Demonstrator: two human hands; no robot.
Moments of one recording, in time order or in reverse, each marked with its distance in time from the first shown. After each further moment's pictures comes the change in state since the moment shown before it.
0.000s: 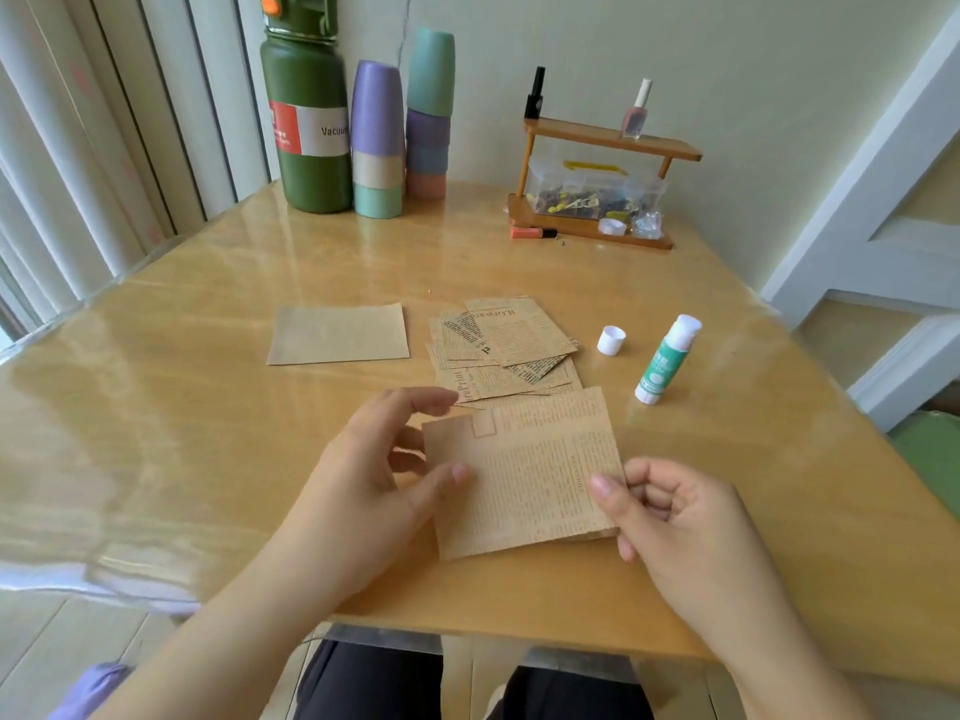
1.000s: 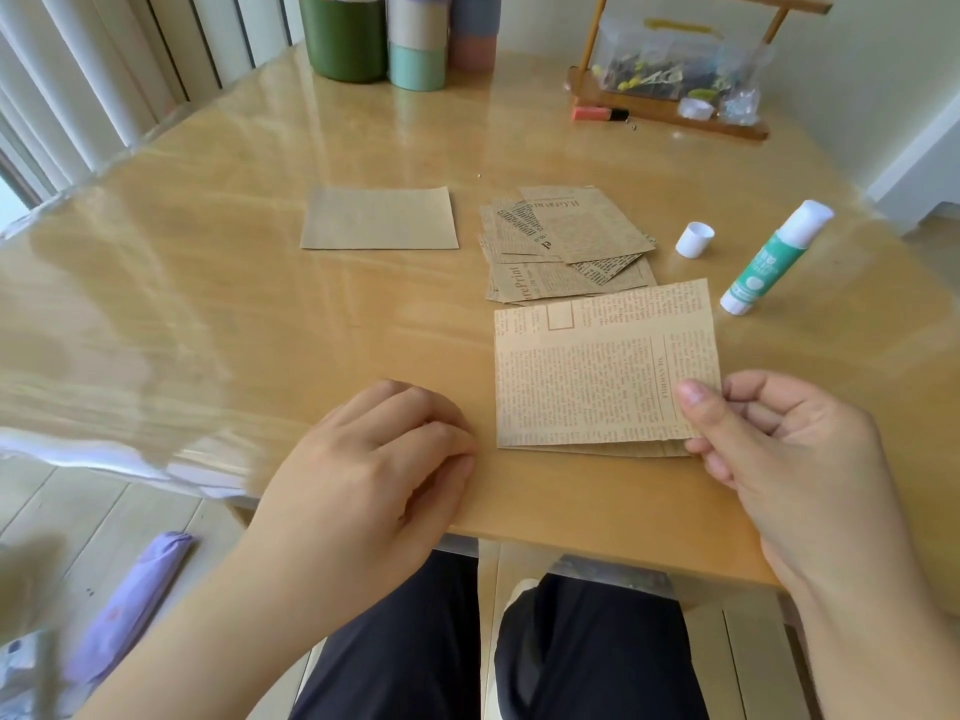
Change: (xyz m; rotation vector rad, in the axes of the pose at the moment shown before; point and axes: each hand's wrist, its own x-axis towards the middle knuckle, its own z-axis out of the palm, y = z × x) left_hand -0.052 -0.022 -0.014 0.582 -0.034 0.368; right_hand 0.001 0.009 0.013 0.151 0.162 0.113
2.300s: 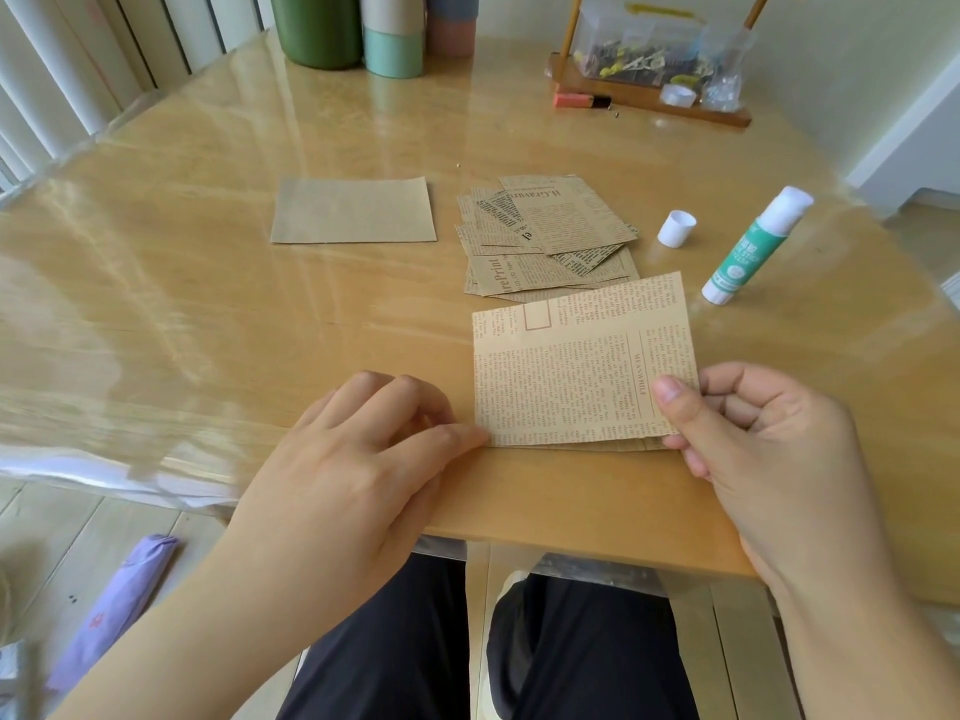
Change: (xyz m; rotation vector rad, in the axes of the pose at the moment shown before) left_hand 0.003 0.000 0.000 0.120 -0.096 0.071; right_hand -0.001 0.000 0.001 -0.021 -0.016 -0.022
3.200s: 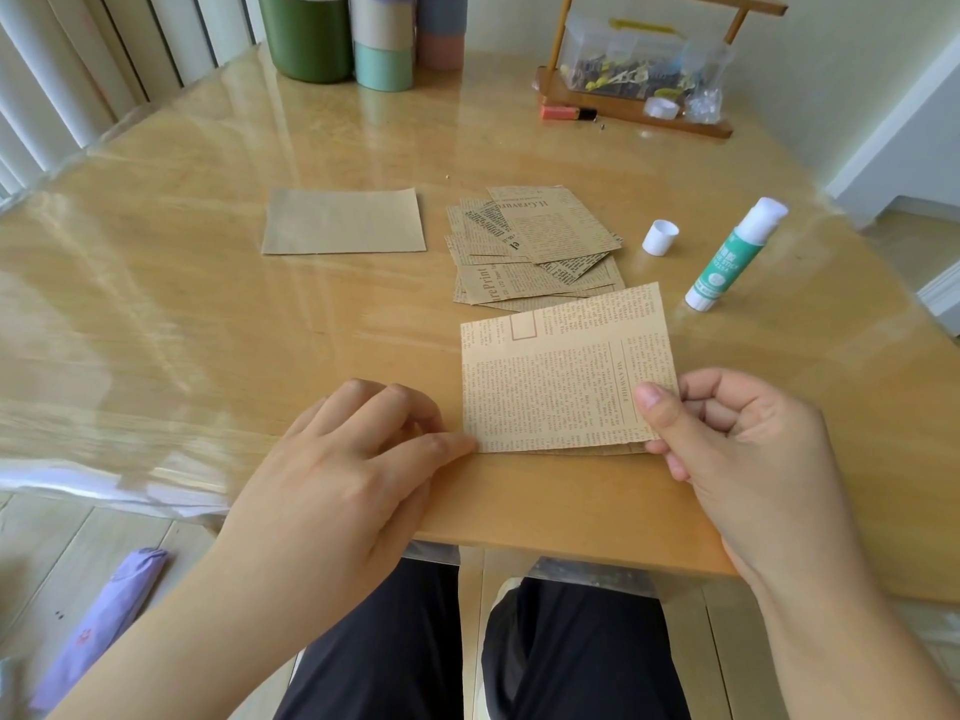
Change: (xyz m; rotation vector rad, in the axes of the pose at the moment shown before) left_hand 0.000 -0.001 0.000 0.002 0.002 0.016; right_hand -0.001 -0.002 0.000 -0.015 0.006 -0.011
